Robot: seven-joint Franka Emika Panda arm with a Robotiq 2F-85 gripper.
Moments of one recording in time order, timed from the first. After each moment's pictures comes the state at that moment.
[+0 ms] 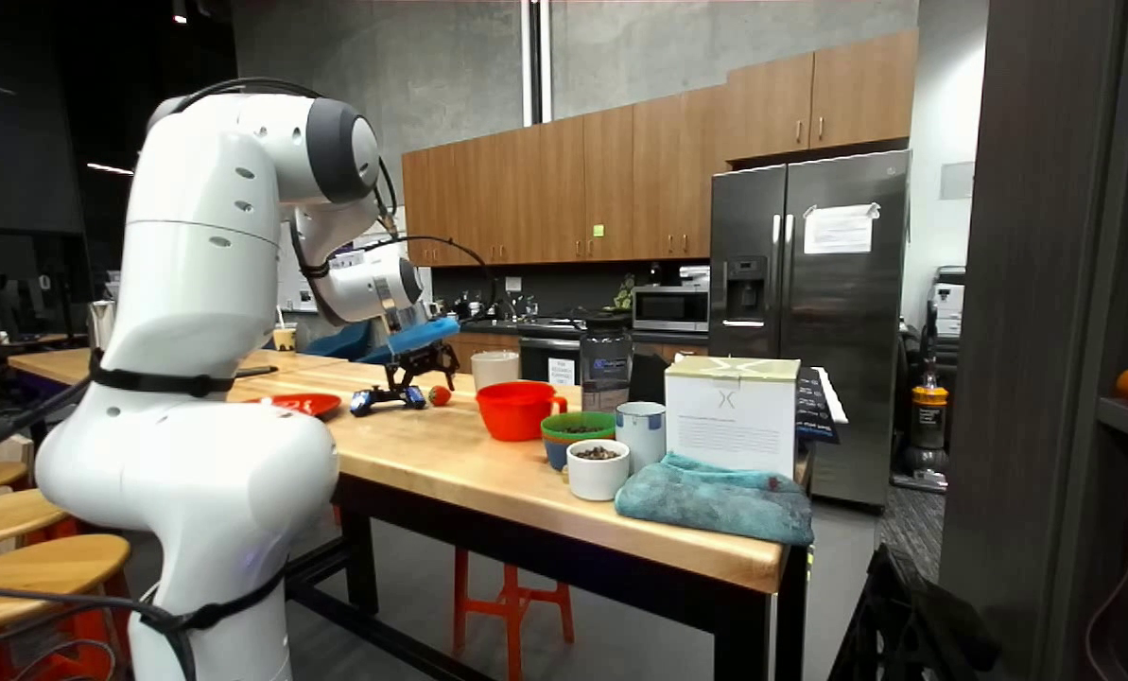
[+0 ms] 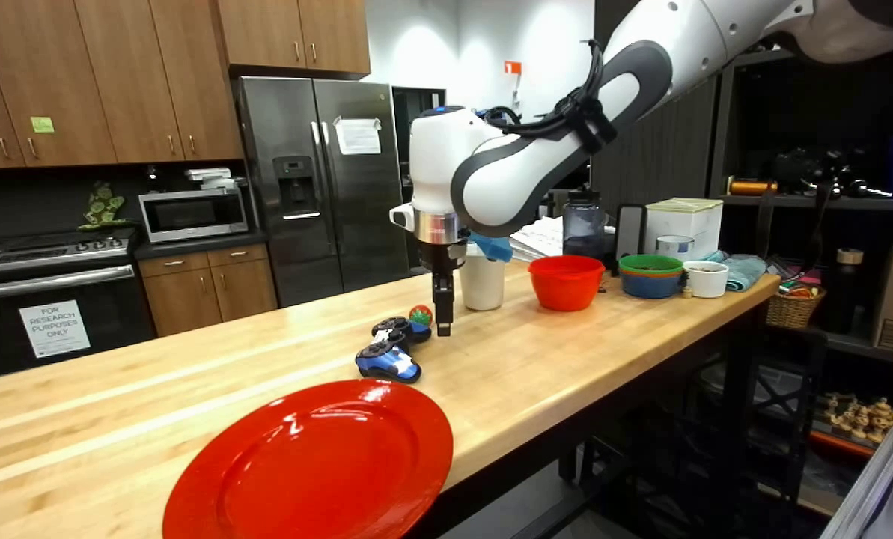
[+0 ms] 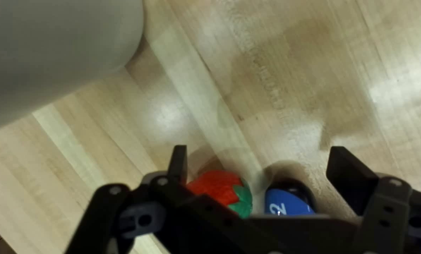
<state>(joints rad) 0.28 0.20 0.26 -1.95 -0.35 2.31 -0.28</state>
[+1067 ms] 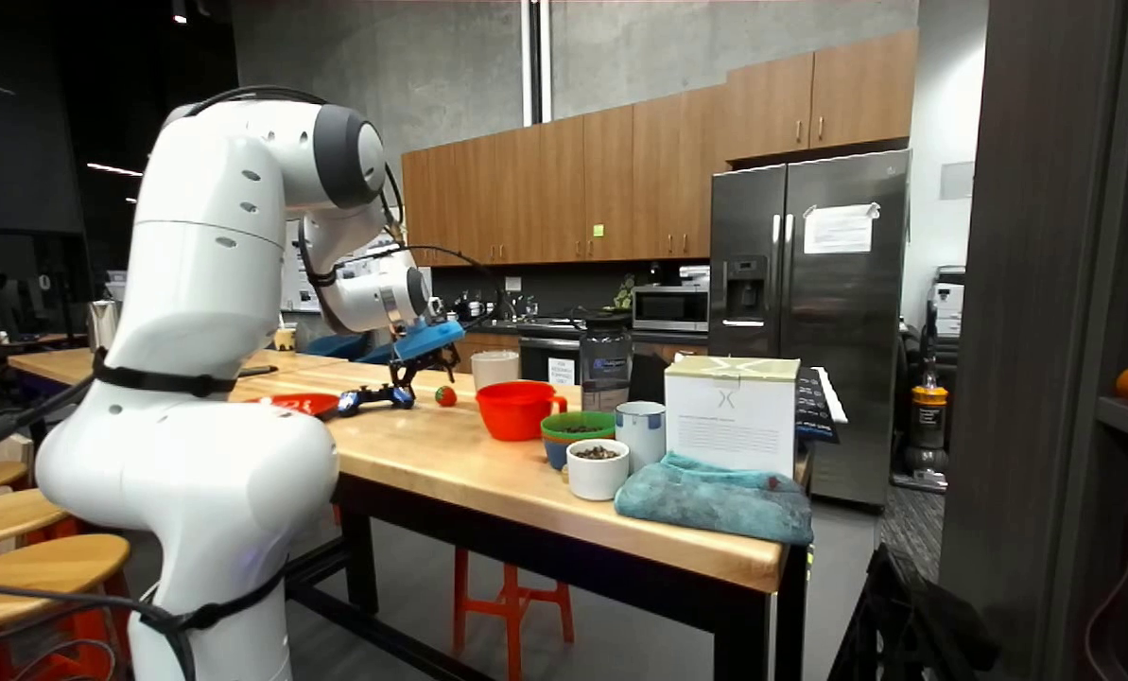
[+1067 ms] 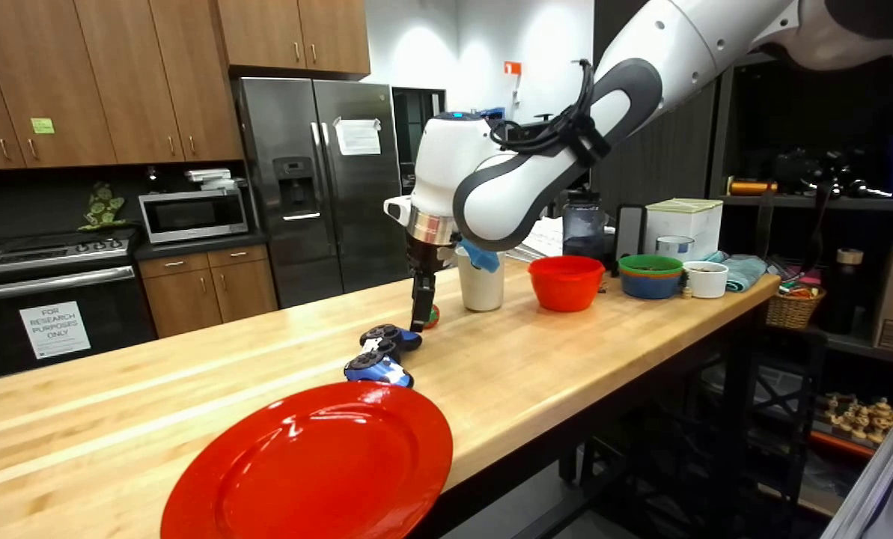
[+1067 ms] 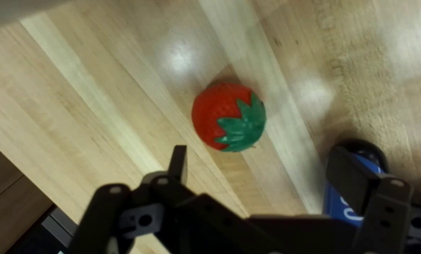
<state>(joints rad) 0.28 0.23 0.25 -1.96 -0.32 2.57 -0.31</state>
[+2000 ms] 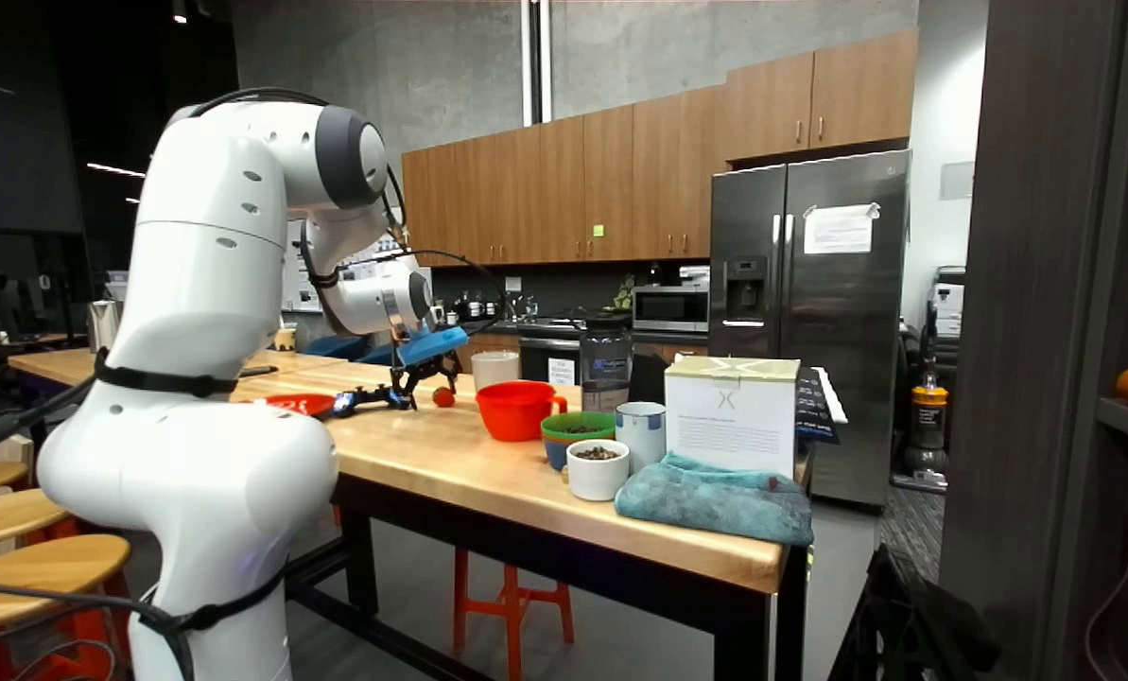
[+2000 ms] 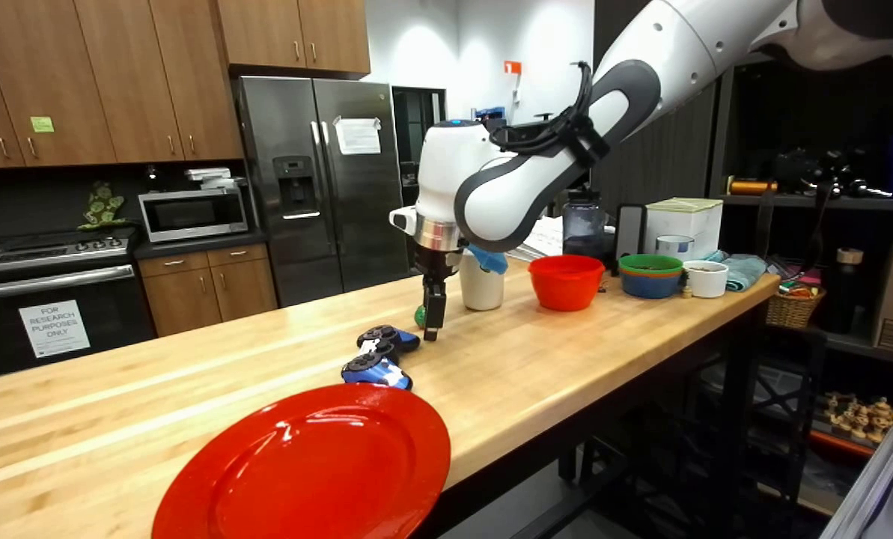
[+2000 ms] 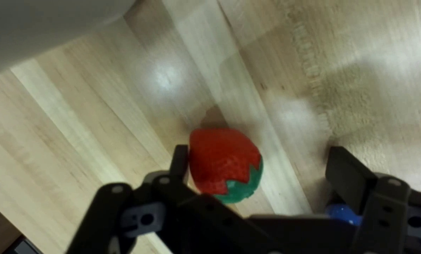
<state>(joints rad) 0.26 0.24 0.25 -1.98 -0.29 2.50 -0.37</state>
